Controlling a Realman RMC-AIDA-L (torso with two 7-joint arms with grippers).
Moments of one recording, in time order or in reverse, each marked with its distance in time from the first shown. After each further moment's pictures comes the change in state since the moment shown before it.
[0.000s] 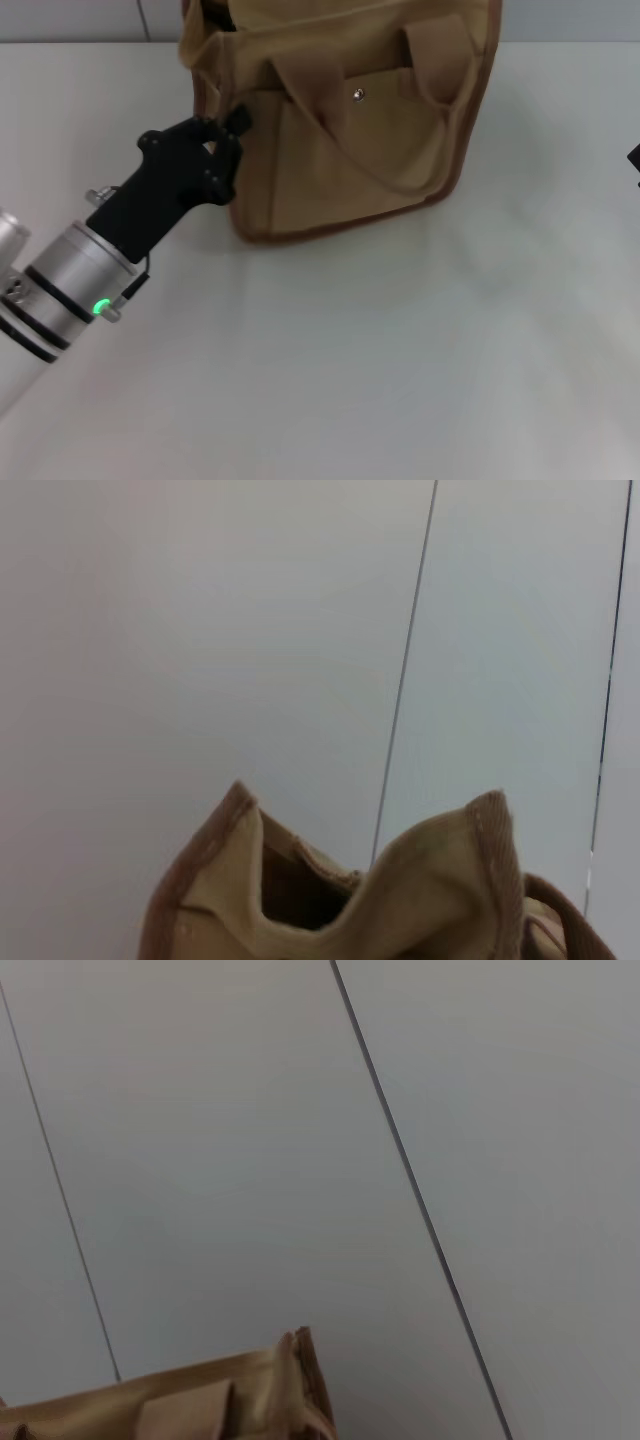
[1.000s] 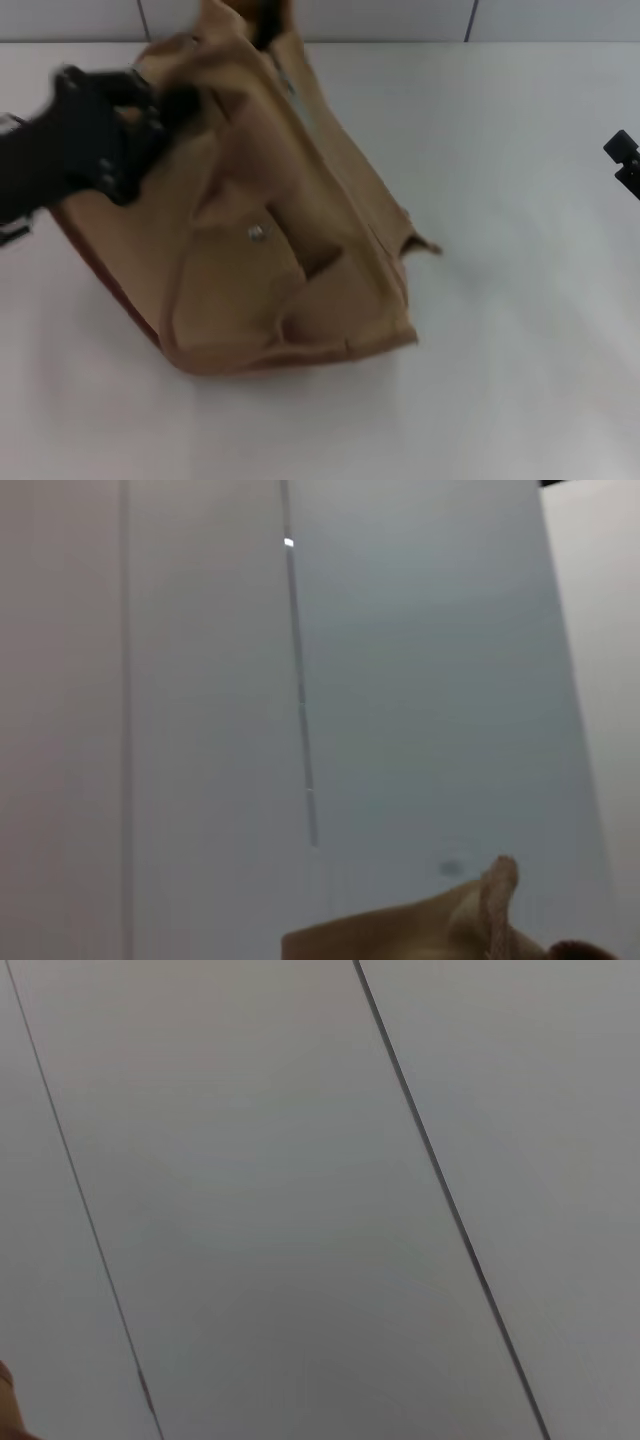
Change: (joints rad) left arm -0.086 0.052 0.284 0.529 -0.008 0.498 -0.300; right arm 0.028 0.000 -0.012 0.036 -0.005 0.027 -0.001
